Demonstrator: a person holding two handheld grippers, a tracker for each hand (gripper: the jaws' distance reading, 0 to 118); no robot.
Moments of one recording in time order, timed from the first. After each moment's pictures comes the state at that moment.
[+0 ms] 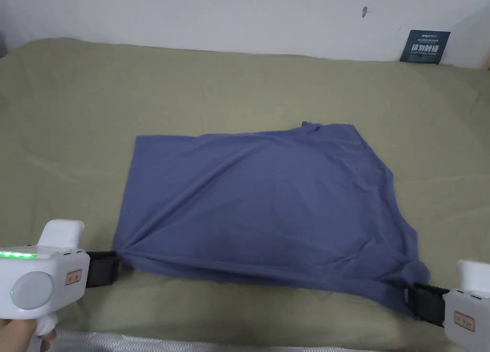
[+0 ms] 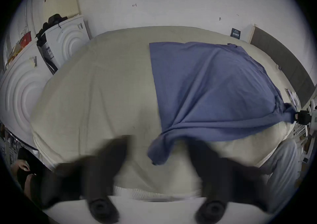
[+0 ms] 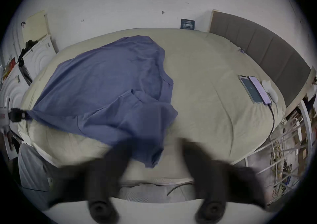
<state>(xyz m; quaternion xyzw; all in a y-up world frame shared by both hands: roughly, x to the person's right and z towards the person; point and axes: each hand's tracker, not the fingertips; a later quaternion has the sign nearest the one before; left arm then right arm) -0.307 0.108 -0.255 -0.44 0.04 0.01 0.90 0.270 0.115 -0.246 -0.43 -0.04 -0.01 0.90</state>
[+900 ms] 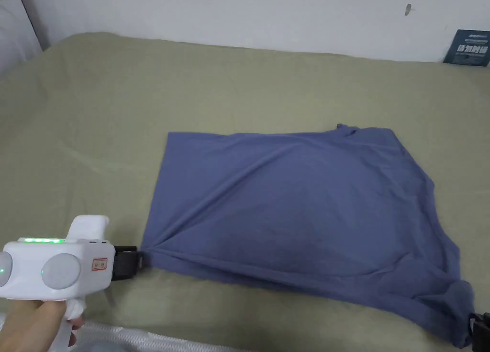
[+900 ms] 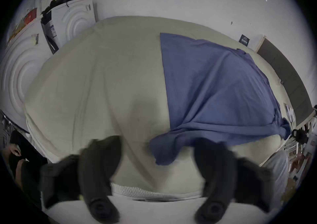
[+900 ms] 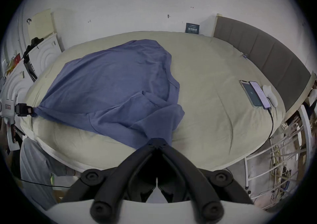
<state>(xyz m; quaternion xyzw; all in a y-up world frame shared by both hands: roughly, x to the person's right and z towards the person) -0.323 0.095 -0.273 -0.48 0.05 0.06 0.88 0.266 0.125 -0.229 -0.41 -0.01 0.00 0.91</state>
